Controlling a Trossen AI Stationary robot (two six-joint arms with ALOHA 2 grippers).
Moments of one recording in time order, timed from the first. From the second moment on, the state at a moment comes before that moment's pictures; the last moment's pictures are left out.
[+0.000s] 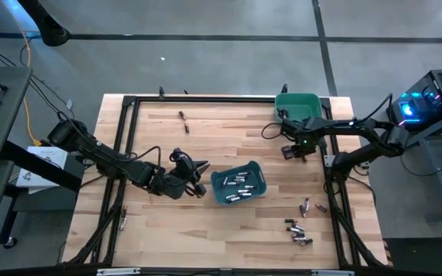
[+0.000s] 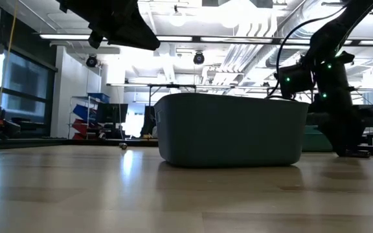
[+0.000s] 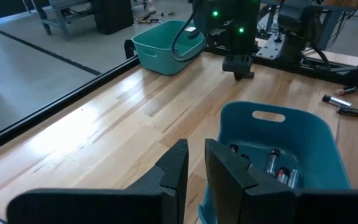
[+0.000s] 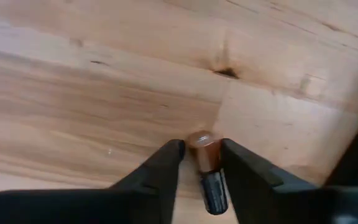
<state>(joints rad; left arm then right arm) -0.41 1.44 0.84 0.02 -0.94 -0.47 -0.55 1.41 0.60 -0.86 0.04 0.74</state>
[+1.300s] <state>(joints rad) -0.41 1.44 0.84 0.05 -0.93 -0.47 -0.82 1.30 1.04 -0.68 0.16 0.28</state>
